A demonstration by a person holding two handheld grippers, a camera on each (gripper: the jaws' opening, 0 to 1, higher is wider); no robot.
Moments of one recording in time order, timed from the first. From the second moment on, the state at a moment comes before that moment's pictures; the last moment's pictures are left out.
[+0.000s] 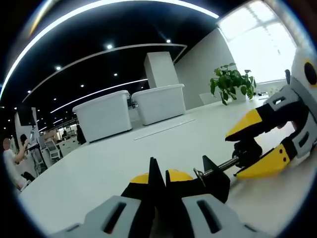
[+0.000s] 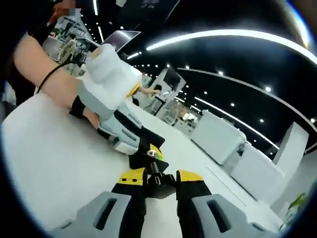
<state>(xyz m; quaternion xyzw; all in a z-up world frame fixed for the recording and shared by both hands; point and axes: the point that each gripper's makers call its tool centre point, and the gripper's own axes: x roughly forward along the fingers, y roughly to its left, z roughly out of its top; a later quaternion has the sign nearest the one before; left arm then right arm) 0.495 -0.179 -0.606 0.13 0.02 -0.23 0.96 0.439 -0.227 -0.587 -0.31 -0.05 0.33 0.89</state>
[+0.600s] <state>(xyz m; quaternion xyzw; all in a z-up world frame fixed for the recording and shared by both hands) 0.494 -0.182 -0.606 0.13 0.02 -0.24 0.96 0.444 -0.250 -0.570 0.08 0.04 0.38 0.92</state>
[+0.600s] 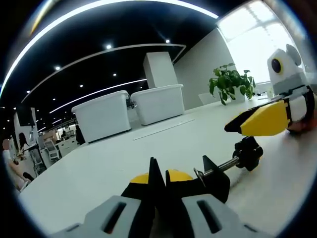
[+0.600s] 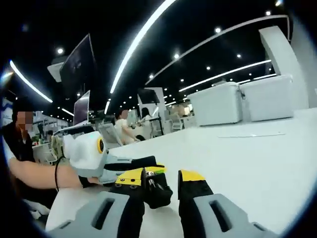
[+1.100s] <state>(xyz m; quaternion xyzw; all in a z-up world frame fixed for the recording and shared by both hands) 0.495 -0.182 -0.606 0.13 0.02 -0.24 0.96 0.439 -0.236 -0.583 0.01 0.05 0.39 0.92</state>
